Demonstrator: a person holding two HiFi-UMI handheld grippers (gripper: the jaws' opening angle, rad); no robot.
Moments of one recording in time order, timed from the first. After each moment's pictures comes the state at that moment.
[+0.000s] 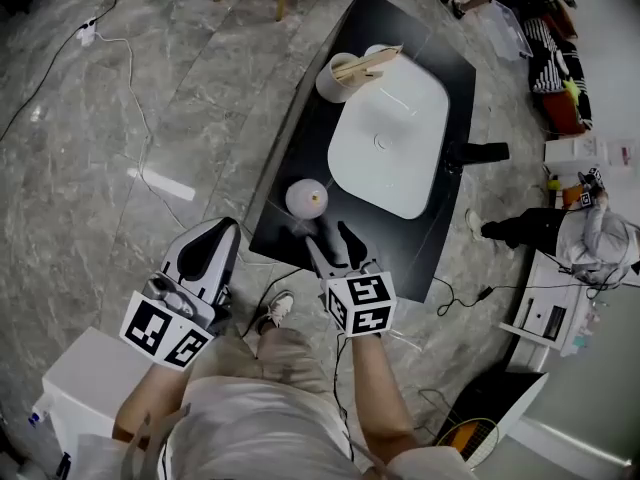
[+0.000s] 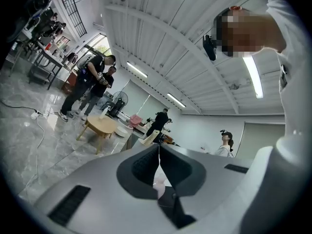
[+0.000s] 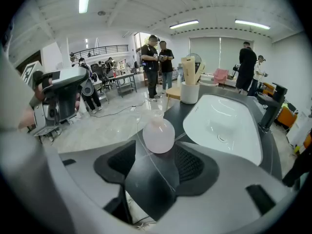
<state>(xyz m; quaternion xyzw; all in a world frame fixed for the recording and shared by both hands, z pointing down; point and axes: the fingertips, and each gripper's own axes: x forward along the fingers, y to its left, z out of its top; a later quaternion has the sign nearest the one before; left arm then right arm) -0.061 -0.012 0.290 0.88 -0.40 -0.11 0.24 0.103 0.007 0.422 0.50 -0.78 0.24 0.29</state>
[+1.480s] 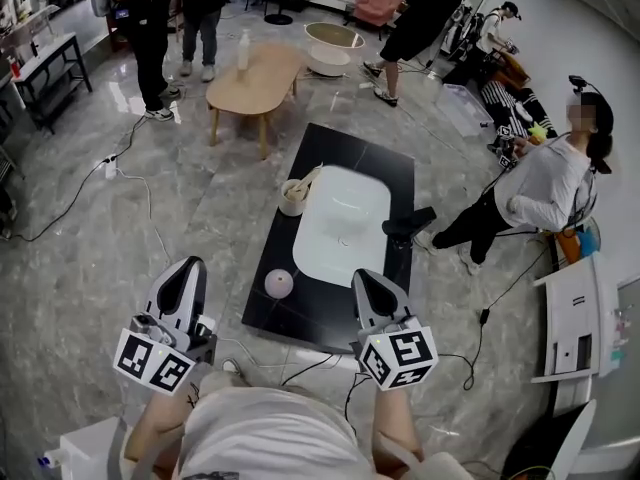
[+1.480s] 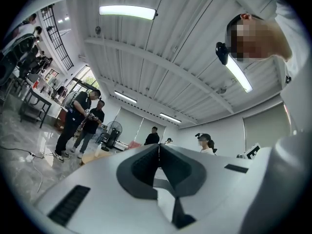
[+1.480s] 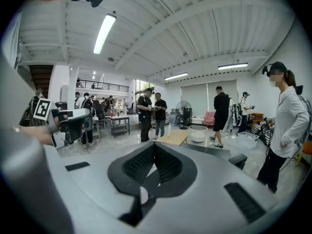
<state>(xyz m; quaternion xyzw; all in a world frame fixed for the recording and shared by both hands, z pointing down) -0.070 0.021 0.091 0.88 -0.44 -0.18 0.08 0.187 0.036 0.145 0.57 -0.81 0.07 0.09</state>
